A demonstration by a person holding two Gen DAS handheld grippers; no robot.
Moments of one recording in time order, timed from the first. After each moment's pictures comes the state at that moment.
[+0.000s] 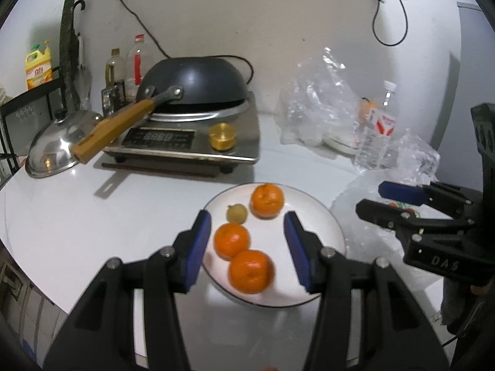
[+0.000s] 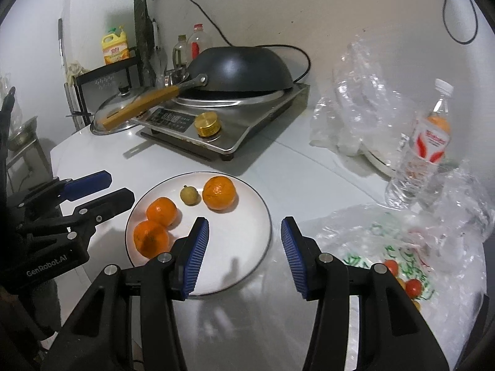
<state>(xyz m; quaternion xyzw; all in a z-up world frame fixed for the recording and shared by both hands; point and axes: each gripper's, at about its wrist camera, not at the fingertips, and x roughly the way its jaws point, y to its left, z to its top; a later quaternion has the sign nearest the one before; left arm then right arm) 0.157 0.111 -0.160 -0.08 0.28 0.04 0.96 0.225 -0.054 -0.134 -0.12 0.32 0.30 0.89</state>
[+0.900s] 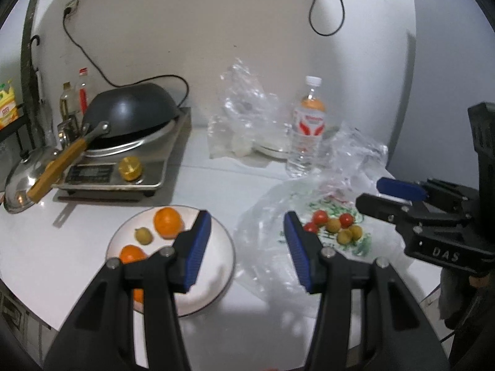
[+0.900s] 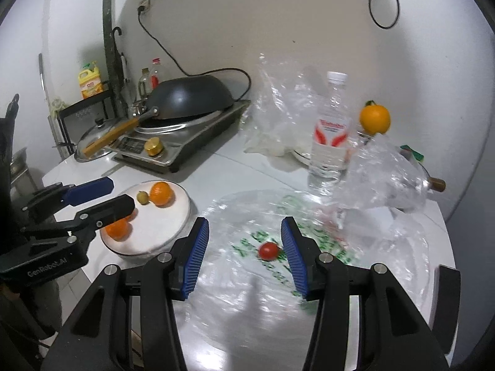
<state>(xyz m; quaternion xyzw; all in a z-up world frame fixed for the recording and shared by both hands) 0.173 -0.015 -0.119 -0.03 0.27 -0.03 0.96 0.218 -0.191 -0.103 -0.07 0.29 0.25 0.92</state>
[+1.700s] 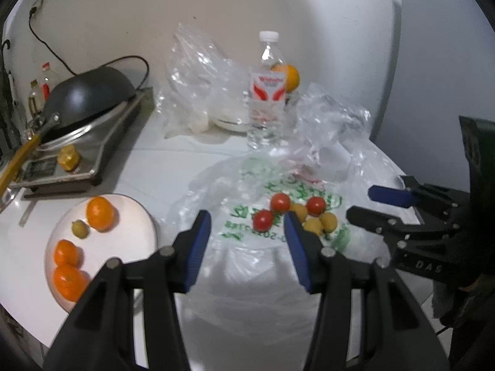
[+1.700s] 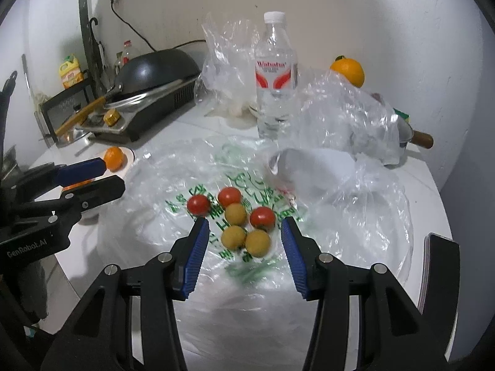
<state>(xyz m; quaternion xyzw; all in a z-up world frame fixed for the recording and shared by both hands) 0.220 -0.092 -0.158 -0.01 0.32 -0.06 0.94 0.248 -0.265 -0.161 -0.07 0.34 0.24 0.91</state>
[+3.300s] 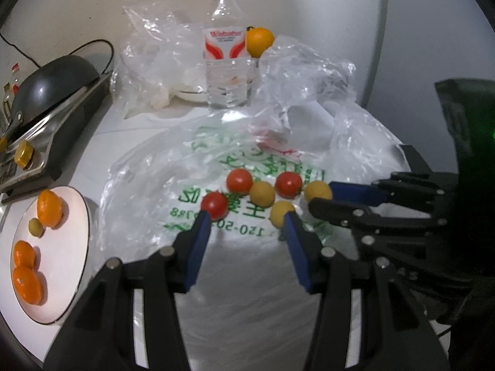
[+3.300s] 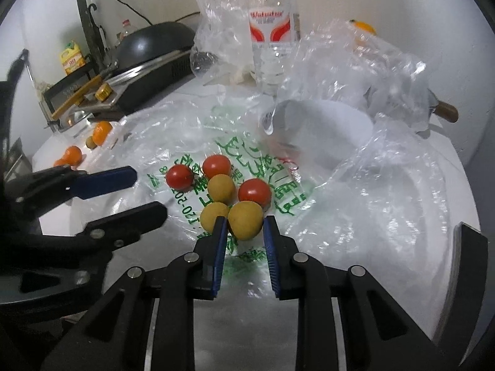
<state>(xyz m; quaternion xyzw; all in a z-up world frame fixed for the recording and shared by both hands) 0.256 -0.146 -0.193 0.02 0.38 -0.09 0.92 0.276 -0.276 -0.191 -0.06 0.39 0.26 0.88</state>
